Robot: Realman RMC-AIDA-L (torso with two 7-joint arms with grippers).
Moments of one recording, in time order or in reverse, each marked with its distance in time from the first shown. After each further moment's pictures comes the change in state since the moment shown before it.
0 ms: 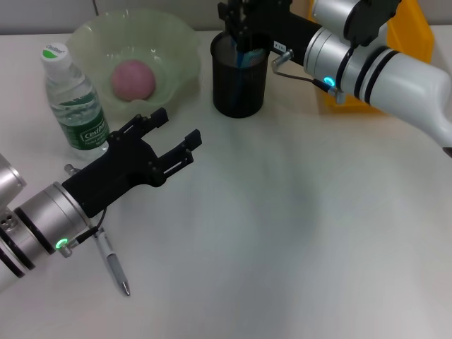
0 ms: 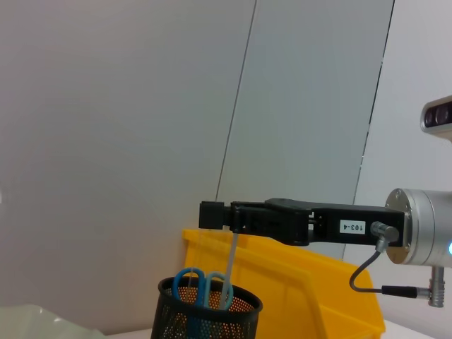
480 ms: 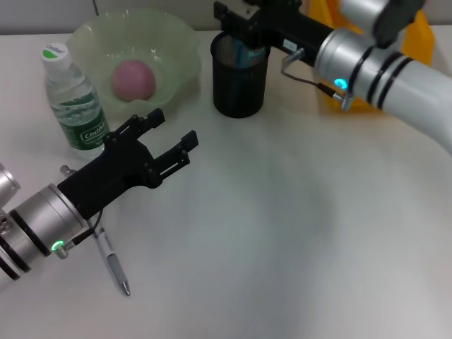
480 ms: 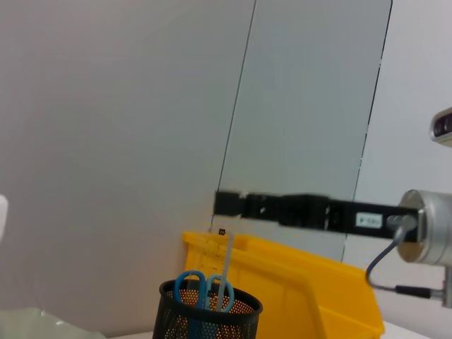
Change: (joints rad) left arm 0.014 0.000 0.006 0.015 0.000 0.012 -0.003; right arm -0.060 -0.003 0.001 -0.032 0.000 -0.130 0.144
